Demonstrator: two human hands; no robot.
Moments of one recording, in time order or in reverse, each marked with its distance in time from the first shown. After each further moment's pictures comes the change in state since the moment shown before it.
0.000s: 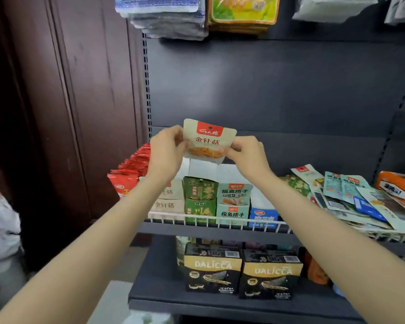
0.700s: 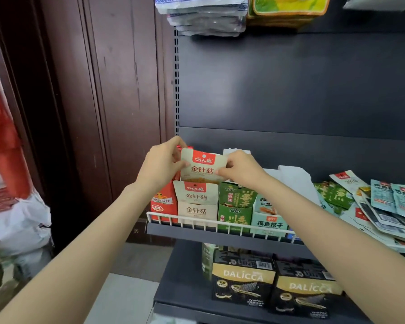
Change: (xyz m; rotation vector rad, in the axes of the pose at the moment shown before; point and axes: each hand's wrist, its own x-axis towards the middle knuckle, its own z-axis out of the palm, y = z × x) left_hand 0.012 -0.093 -0.045 0.207 -0.175 0.041; right_hand 0.029 -0.010 0.083 -0.195 -0.408 0.084
